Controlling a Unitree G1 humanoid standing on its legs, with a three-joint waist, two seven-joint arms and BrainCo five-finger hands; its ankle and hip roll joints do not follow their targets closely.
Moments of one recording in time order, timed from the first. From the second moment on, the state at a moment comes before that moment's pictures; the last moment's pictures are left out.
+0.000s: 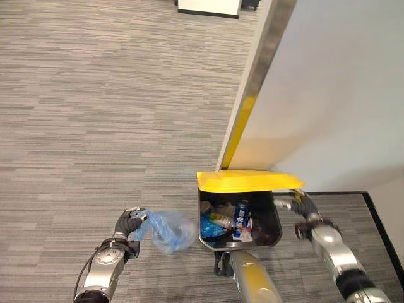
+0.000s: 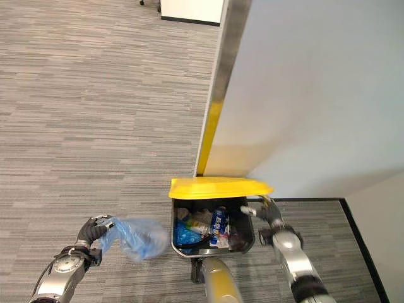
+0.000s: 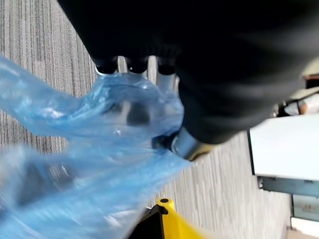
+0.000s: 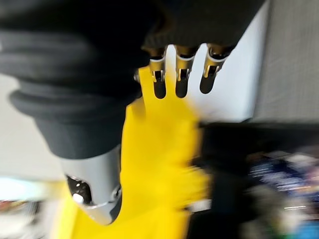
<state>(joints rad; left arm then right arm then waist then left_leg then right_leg) 0.02 0.44 -0.09 0.49 -0.25 -0.04 0.04 -0.35 -0.41 0.22 0.52 0.28 0.01 -0.09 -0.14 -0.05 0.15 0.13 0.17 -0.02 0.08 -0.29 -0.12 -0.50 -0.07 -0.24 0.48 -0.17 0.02</state>
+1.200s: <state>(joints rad) -0.71 0.30 -0.67 0.58 -0.34 -0.09 -0.02 -0.90 -0.43 0.46 0.93 0.40 0.01 -0.12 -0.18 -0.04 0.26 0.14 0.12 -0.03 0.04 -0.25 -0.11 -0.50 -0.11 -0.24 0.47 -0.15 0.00</state>
